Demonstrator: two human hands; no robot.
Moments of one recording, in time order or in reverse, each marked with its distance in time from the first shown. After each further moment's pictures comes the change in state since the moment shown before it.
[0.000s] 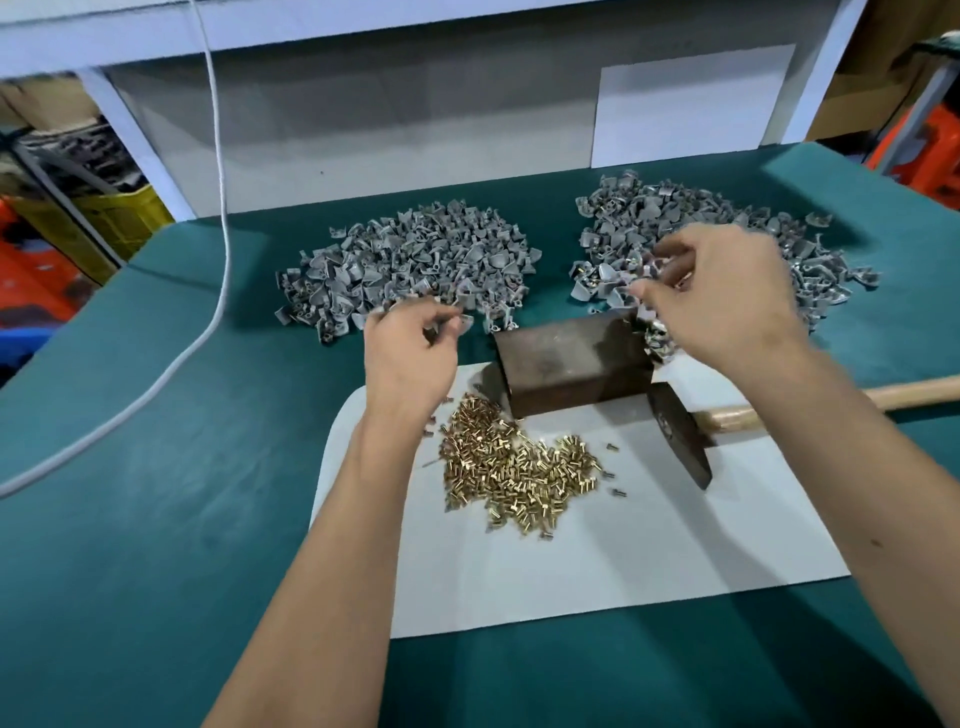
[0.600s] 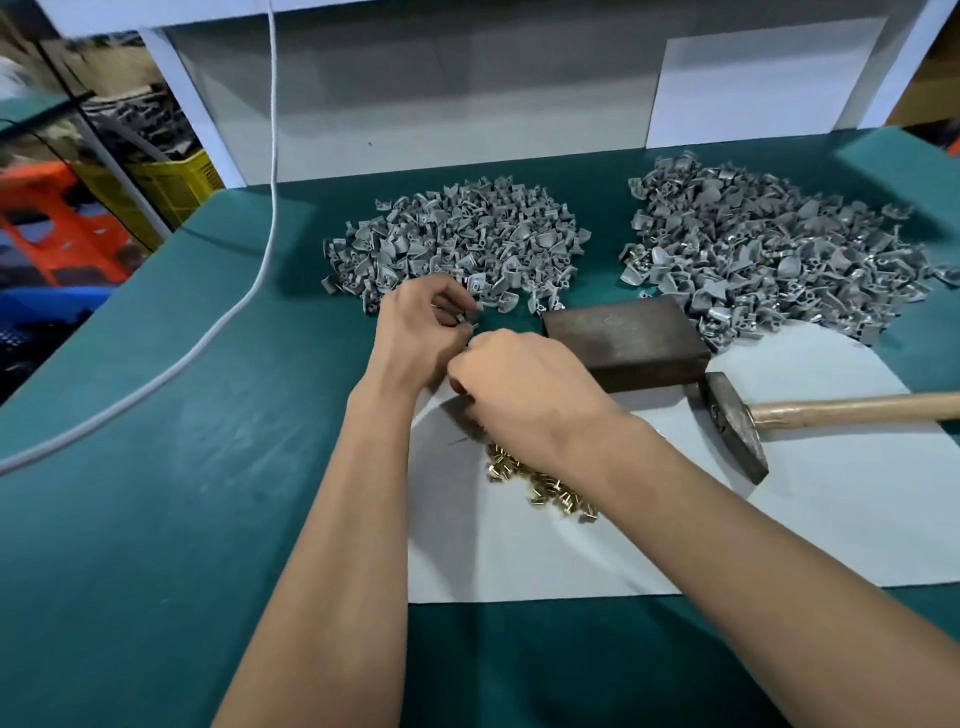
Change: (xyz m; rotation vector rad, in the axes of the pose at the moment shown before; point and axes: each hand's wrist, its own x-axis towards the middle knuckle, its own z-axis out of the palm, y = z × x) left_hand 0.009 -0.030 -0.031 -0.060 -0.157 -0.060; right_hand -0.085 -0.134 0.071 -0.257 -0.433 -0.683
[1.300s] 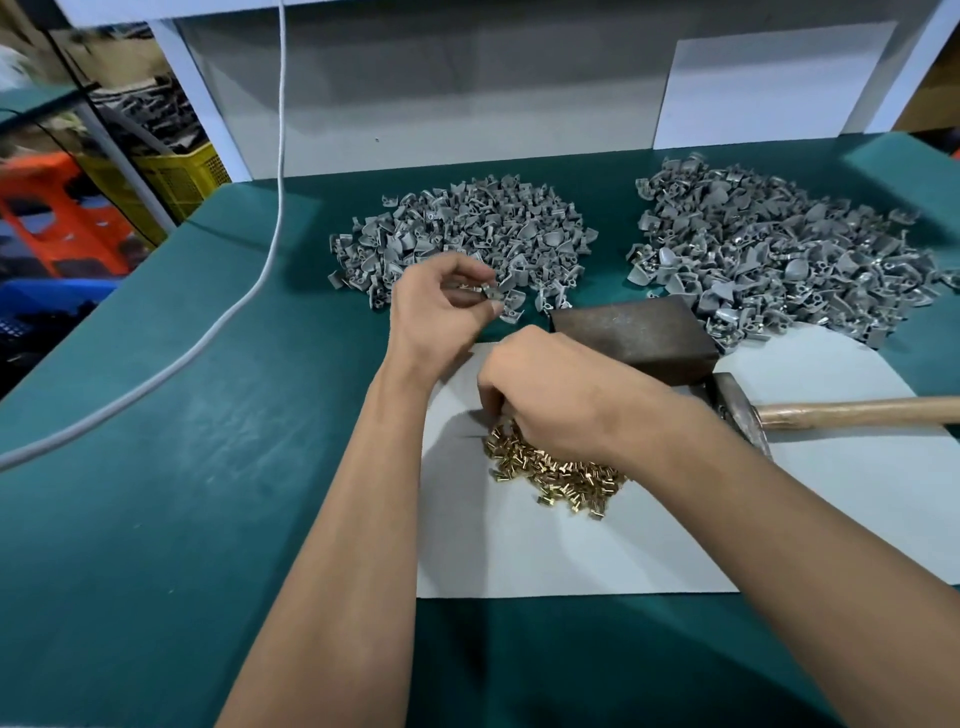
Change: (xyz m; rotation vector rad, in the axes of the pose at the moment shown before) left_hand 0.000 0.011 0.005 -0.311 0.058 -0.022; right_hand -0.009 0.010 -0.022 0.122 -0.149 -0.052
